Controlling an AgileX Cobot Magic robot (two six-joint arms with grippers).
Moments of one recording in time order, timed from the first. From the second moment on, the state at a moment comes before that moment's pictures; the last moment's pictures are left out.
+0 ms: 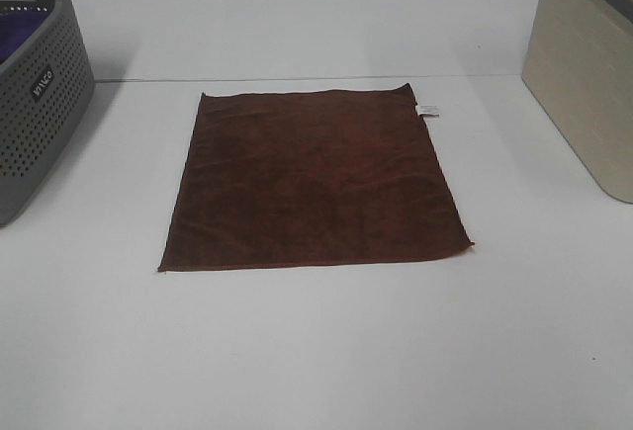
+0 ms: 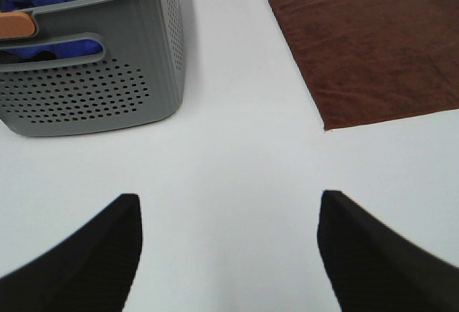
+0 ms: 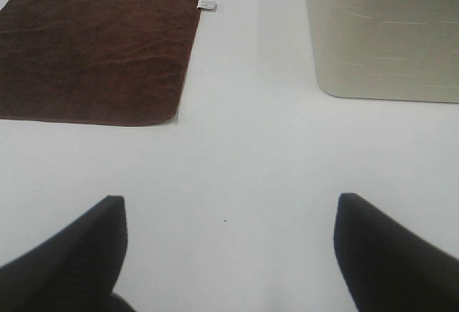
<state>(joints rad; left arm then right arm) -0.05 0.00 -0.50 -0.05 1.05 0.07 -0.03 0.00 -0.51 0.09 1.06 -0.13</state>
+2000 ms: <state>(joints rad) -0.05 0.80 -0.52 -0.25 0.39 0.06 -0.03 0.67 -0.62 0.12 0.73 -0.08</state>
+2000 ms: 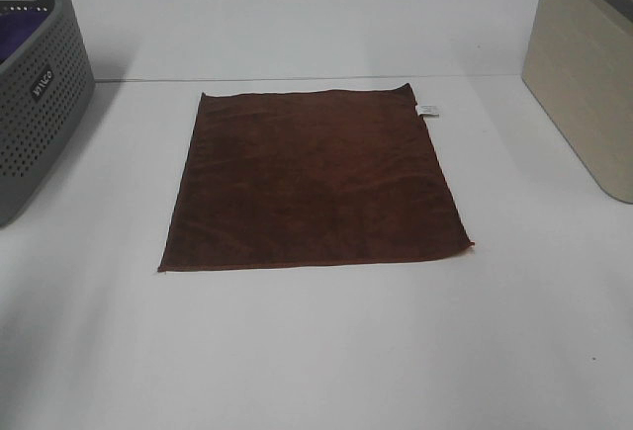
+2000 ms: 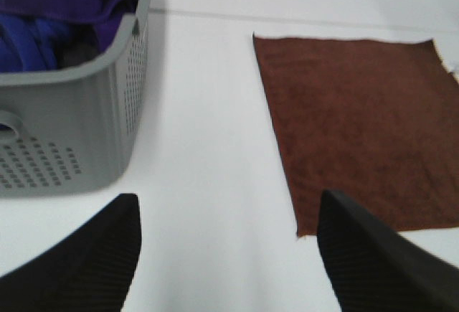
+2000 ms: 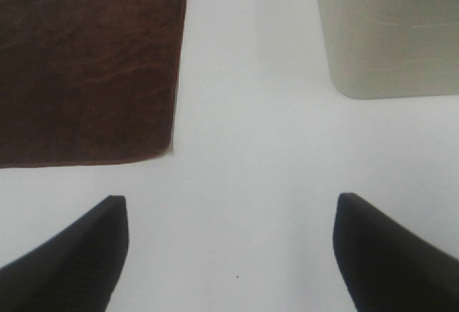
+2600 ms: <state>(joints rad) -0.05 1.47 -0.73 -0.44 0.58 0.15 -0.03 1.30 -0.75 0.27 0.76 -0.12</state>
